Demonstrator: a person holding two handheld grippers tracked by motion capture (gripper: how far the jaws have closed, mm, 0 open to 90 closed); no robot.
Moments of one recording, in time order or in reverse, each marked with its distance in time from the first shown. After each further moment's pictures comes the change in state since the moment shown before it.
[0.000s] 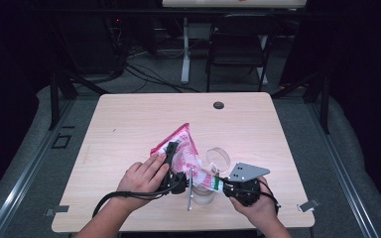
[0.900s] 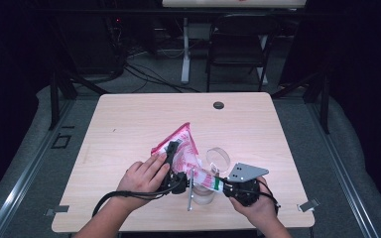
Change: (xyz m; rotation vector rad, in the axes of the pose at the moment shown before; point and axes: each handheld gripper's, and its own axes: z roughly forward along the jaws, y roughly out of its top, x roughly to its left) left arm 0.002 0.002 -0.002 0.008 0.000 0.005; right arm 0.000 -0.001 0.002 0.014 -0.007 -0.008
